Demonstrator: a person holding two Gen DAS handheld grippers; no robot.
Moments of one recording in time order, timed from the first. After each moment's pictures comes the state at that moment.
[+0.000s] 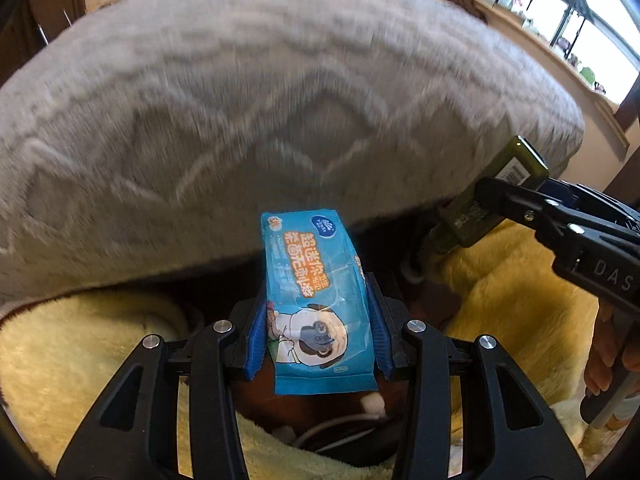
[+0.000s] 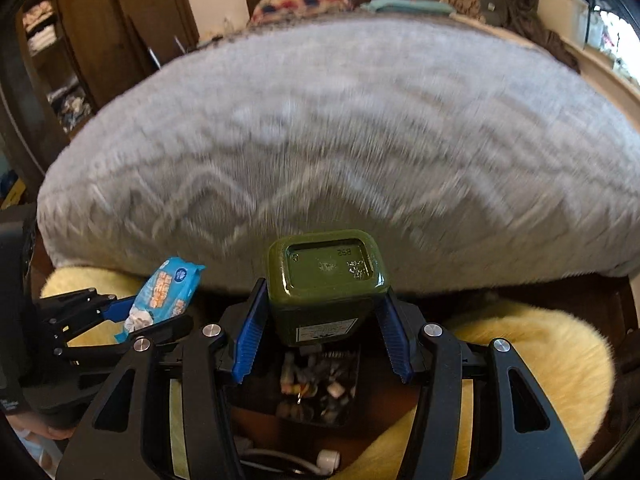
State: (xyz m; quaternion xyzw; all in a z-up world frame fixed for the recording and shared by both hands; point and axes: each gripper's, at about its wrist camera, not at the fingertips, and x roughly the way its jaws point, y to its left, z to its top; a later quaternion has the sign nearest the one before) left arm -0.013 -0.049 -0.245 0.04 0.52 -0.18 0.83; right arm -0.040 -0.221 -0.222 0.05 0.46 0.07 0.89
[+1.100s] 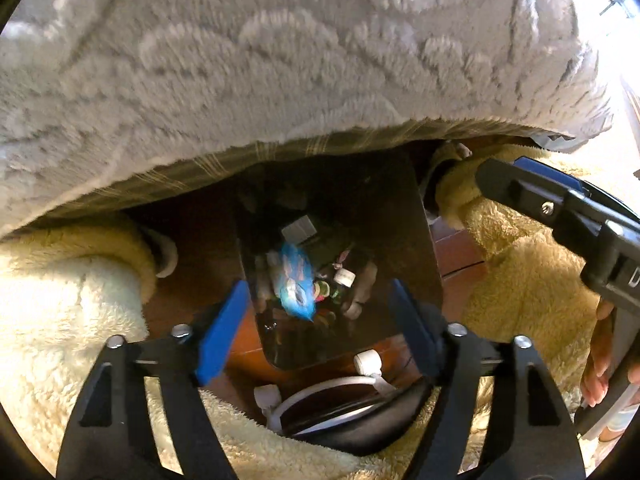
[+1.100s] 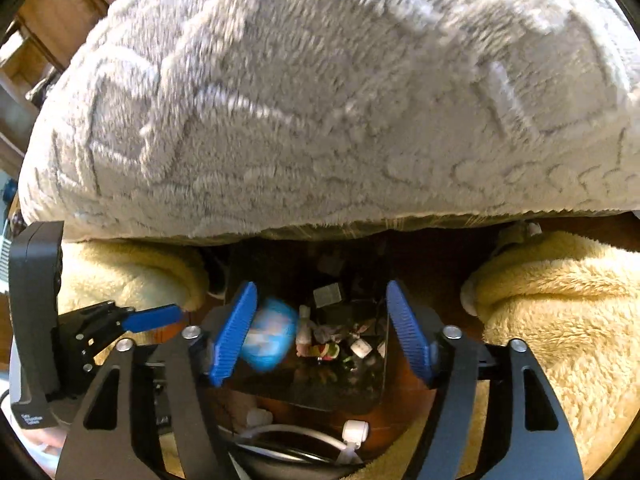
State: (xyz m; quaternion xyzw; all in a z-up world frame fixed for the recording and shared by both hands) left arm 0.012 -0.044 -0.342 0.02 0.63 -0.17 0.76; right arm -0.009 -0.226 -0.287 0.10 0.54 0.08 0.83
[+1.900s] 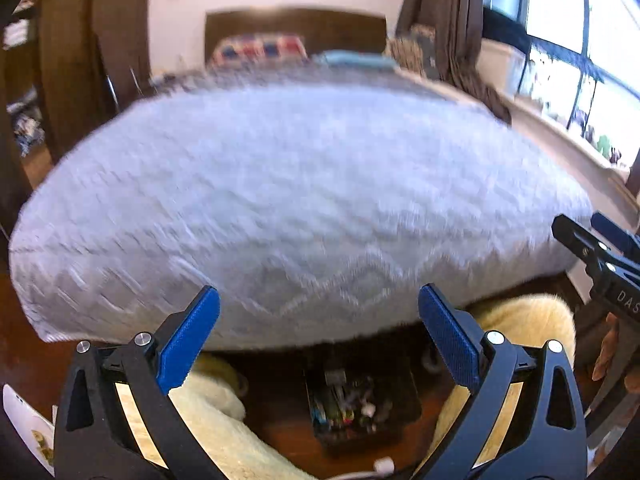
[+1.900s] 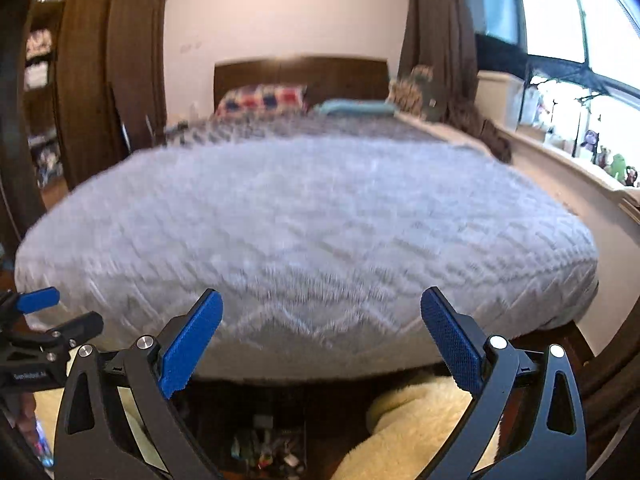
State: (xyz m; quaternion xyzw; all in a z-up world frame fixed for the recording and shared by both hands) left arm -0.045 -0.005 -0.100 0.01 0.34 -0.10 0.93; right arm -0.099 -0.246 -0.070 0.03 0.23 -0.03 0.97
